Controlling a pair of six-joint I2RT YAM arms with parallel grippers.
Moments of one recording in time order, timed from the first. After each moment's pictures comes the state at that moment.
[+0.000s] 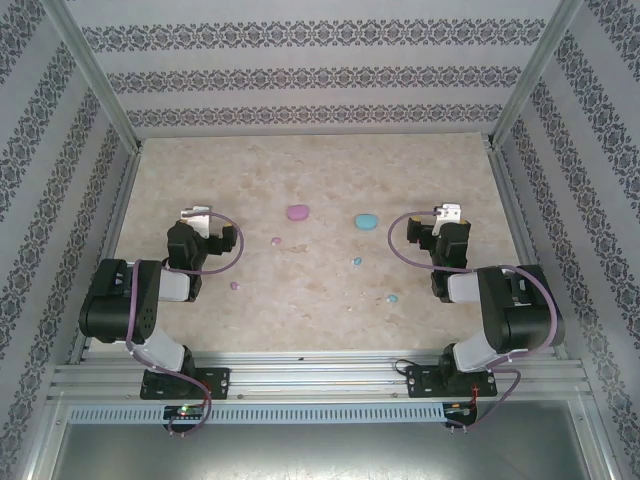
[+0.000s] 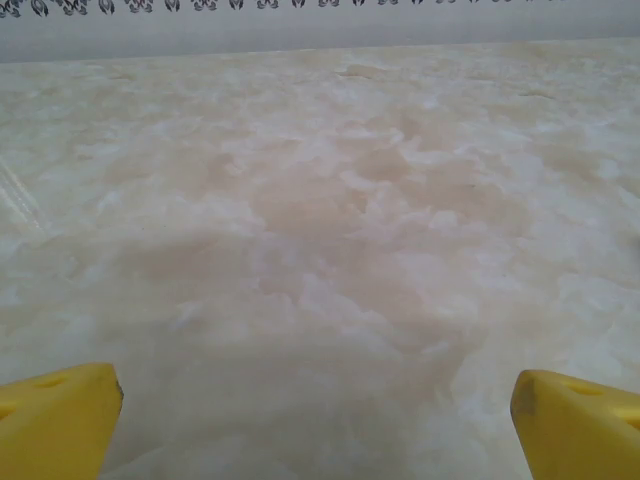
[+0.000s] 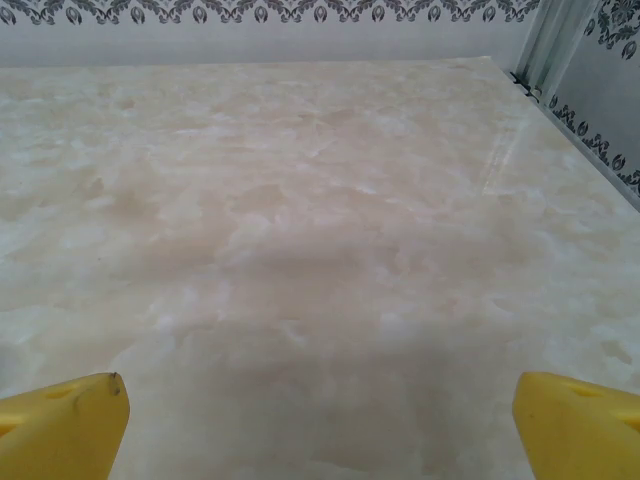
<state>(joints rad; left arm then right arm) 0.03 1.60 0.38 0.86 0.08 0.02 0.03 1.52 0.36 0.82 0.14 0.05</state>
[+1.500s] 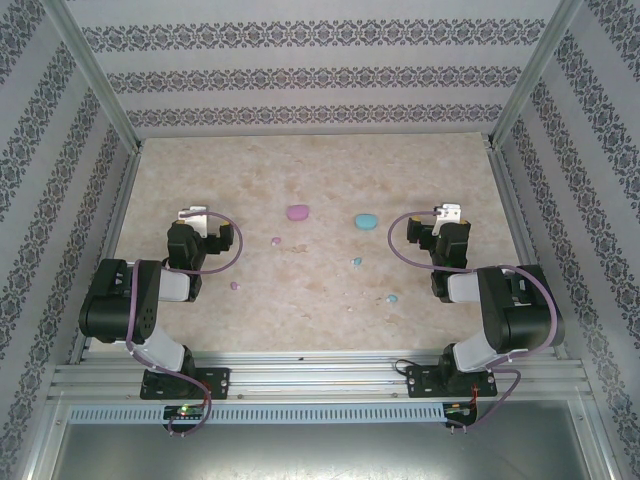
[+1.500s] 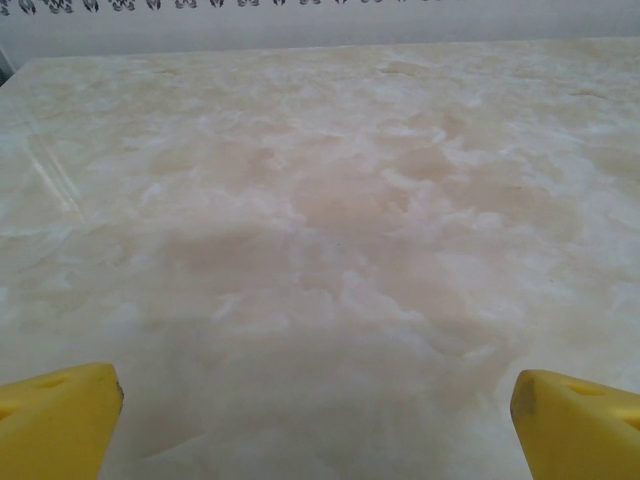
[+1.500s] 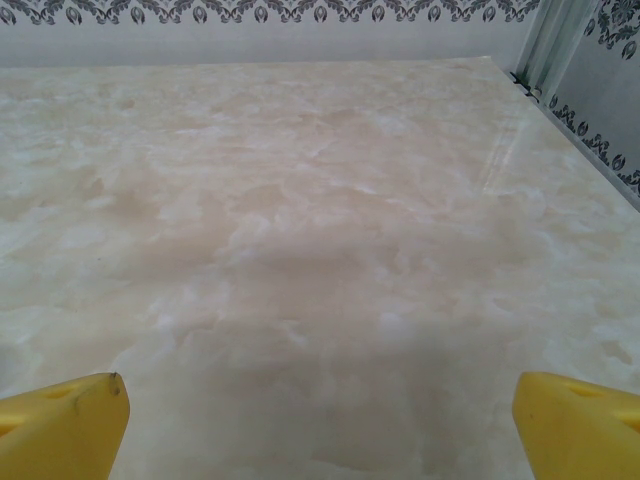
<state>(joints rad) 0.03 1.60 0.38 0.86 0.00 0.01 0.03 1.52 0.36 0.82 0.14 0.05</state>
